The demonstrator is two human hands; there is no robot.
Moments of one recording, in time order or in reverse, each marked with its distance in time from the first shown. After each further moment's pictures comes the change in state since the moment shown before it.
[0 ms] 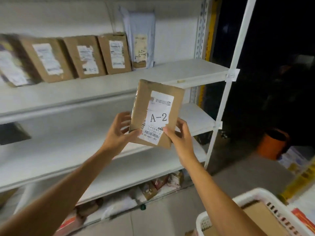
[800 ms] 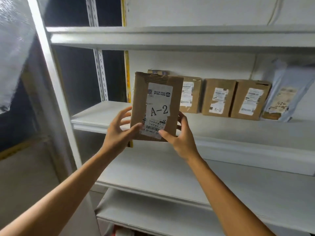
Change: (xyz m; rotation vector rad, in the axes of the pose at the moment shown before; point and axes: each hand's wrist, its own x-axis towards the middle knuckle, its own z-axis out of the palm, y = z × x) left_hand -0.050 0.033 -0.418 0.326 0.596 0.170; right_hand 0.031 -0.031 0.461 -0.215 -0.563 -0.341
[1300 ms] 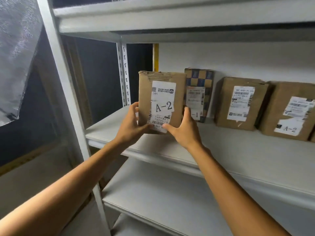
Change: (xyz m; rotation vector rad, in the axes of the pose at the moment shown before) left_hand 0.173 -0.133 -0.053 0.061 -0.023 -0.081; right_hand 0.193 0.074 0.141 -0.297 -0.035 0.024
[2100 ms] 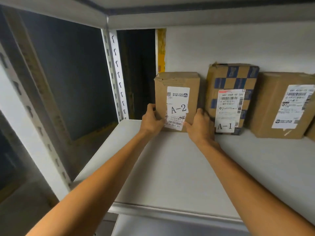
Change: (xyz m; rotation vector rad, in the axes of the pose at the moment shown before) left_hand 0.215 -0.155 0.009 0.015 -0.129 -0.127; right_hand 0.152 0.038 0.113 -0.557 0.217 0.315
